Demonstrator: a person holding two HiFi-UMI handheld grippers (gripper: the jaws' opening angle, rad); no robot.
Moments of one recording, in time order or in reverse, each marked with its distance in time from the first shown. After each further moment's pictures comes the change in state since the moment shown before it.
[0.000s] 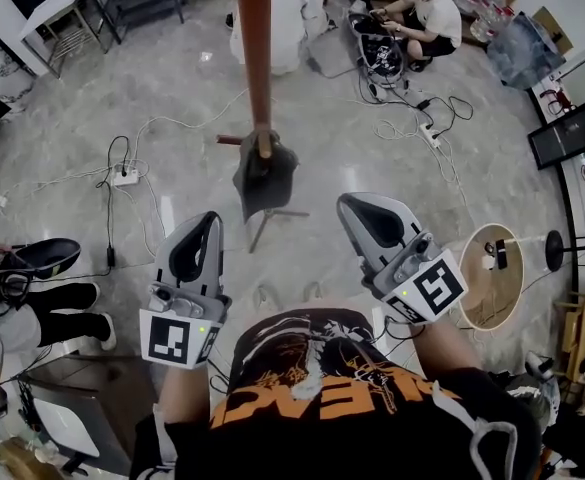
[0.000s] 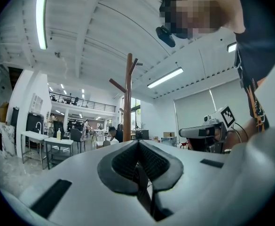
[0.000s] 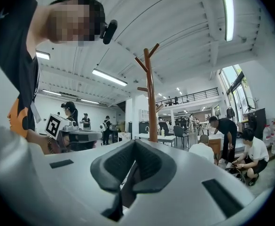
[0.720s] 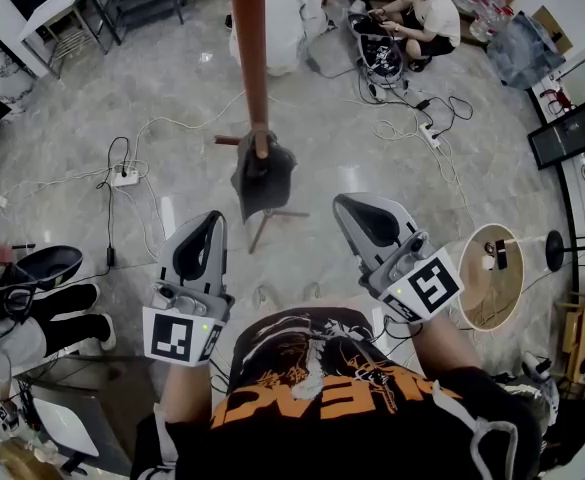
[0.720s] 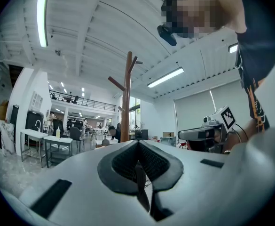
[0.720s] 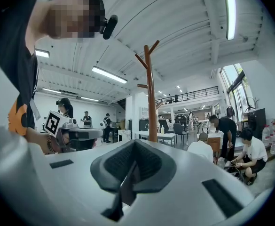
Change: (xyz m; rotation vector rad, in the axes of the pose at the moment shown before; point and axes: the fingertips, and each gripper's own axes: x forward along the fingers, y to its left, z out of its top) left arm 0.006 -0.007 -0.005 -0.014 0.010 -0.005; right arm 0.000 -0.002 -0.010 -0.006 0.034 0.002
